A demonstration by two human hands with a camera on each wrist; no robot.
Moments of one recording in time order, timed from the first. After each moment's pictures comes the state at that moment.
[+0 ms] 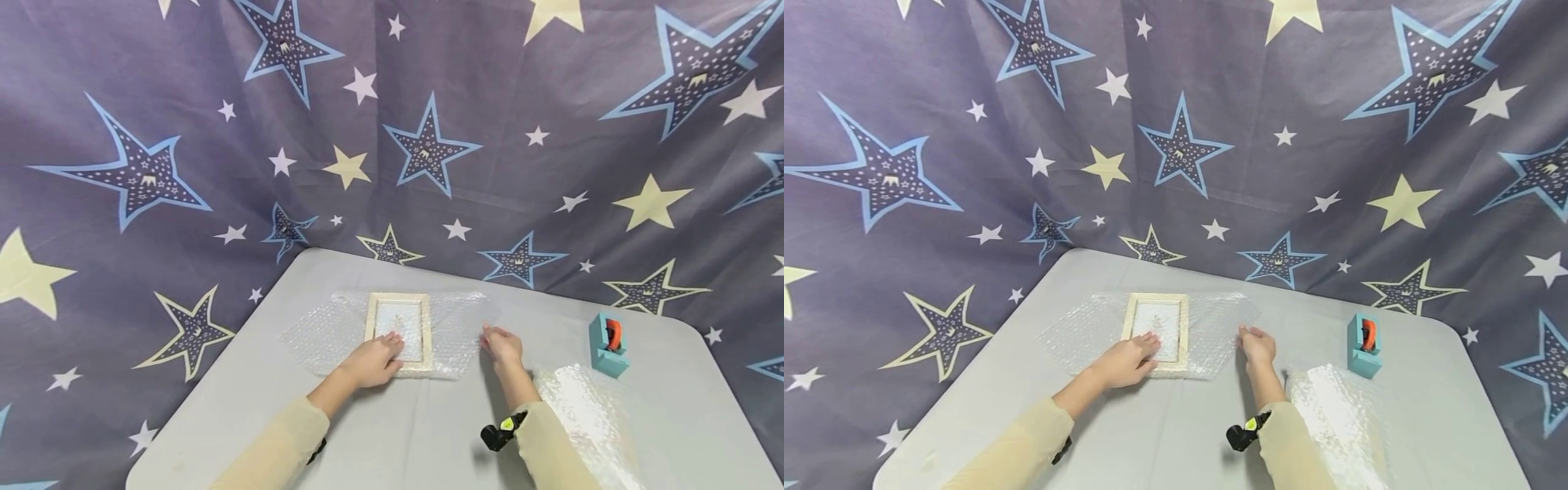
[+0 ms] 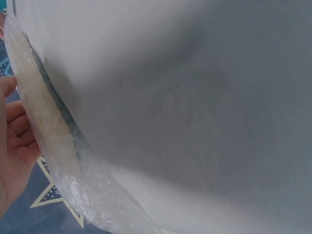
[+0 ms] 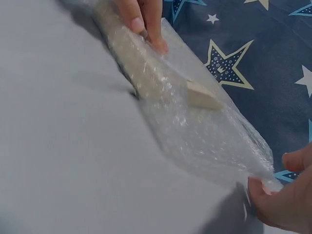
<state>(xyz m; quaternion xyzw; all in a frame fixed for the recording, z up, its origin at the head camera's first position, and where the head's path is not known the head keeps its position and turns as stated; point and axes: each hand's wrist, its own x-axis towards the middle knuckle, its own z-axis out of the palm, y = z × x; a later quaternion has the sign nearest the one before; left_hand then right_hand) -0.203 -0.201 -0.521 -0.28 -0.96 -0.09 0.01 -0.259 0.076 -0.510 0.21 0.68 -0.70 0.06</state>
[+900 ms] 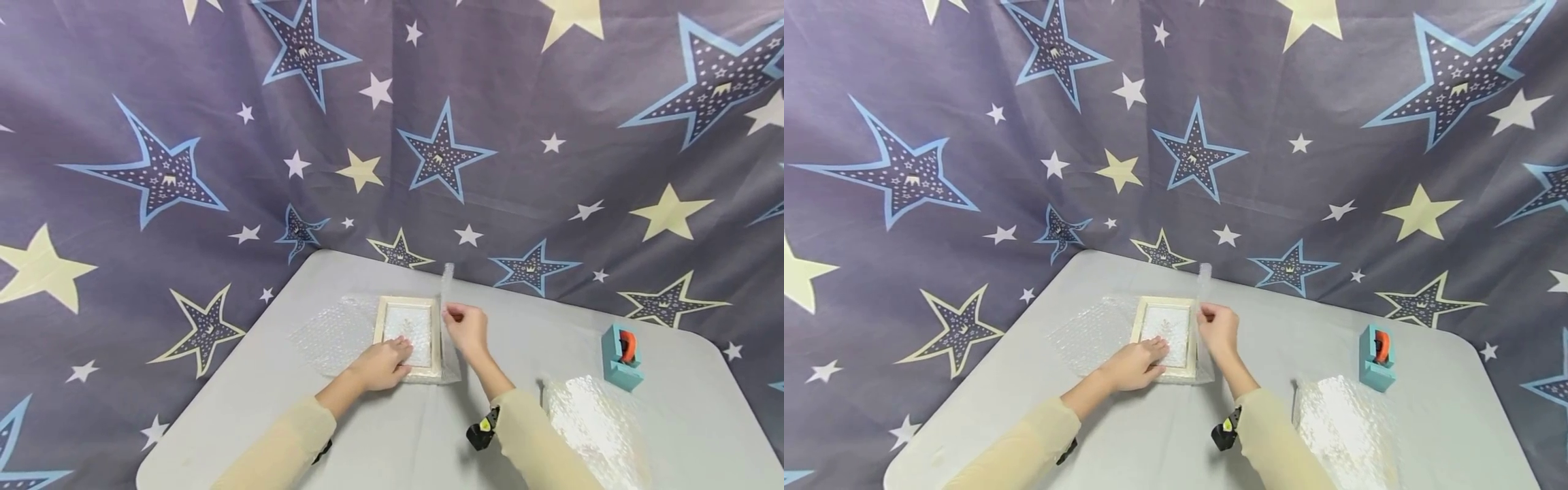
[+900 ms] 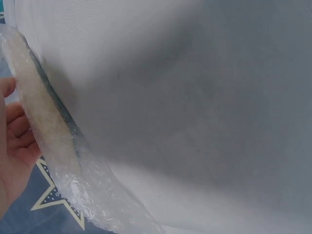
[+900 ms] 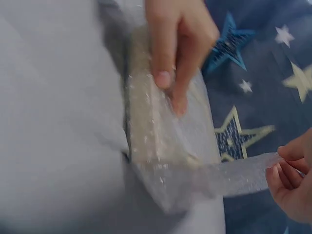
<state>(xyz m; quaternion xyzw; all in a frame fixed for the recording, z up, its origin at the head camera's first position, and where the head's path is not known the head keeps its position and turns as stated) -0.204 -0.204 -0.522 -0.29 -0.96 -0.07 0.03 -0.258 -0.006 -0.470 -0.08 0.87 -0.47 -0.15</state>
